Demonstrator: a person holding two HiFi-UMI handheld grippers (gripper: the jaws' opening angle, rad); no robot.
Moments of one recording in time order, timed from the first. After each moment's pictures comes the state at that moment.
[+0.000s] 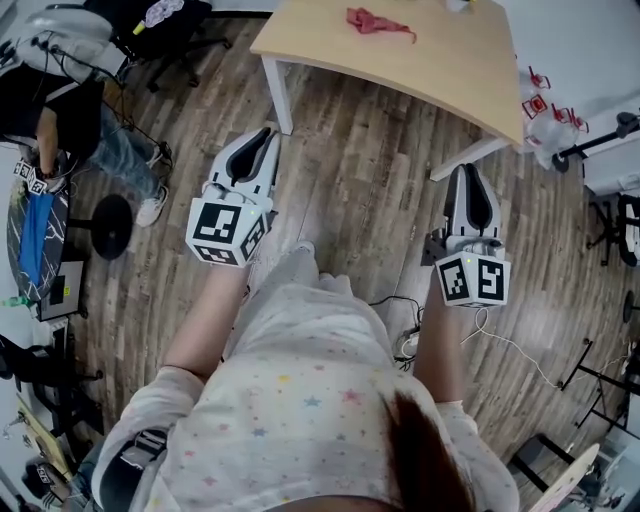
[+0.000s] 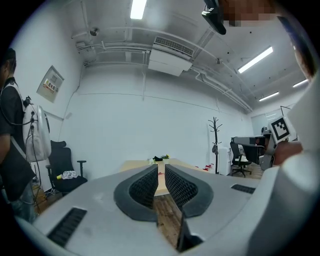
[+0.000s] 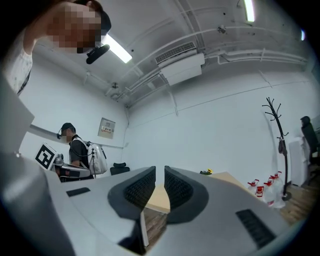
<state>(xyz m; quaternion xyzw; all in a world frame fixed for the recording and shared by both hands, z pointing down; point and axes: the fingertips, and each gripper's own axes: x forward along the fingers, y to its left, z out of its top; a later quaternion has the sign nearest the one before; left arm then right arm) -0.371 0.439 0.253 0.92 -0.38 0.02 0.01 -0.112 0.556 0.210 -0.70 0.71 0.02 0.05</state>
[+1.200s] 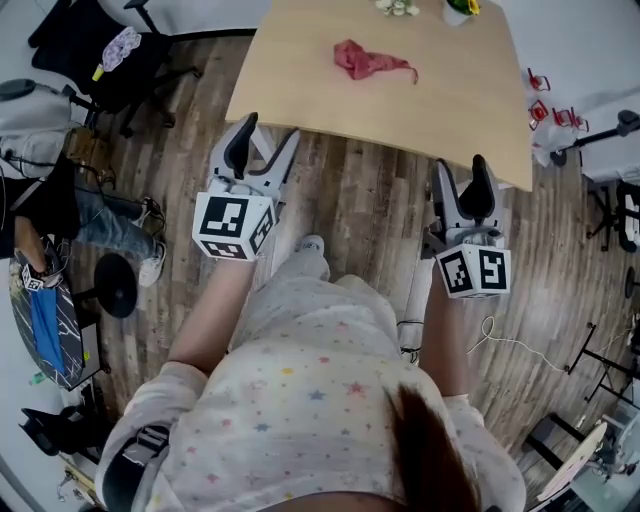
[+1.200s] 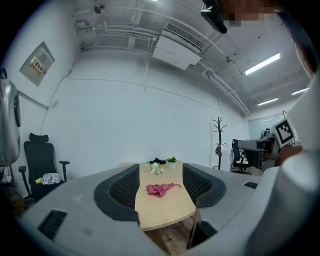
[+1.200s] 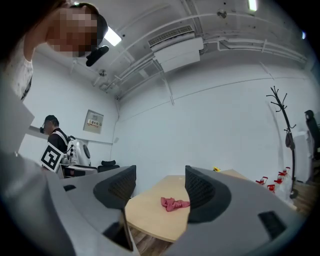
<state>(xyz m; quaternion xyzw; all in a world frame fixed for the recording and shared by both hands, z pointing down) -0.292 0.148 0.252 0.94 -0.34 0.02 0.03 -0.064 0.287 0.217 -0.72 0.69 0.00 0.04</state>
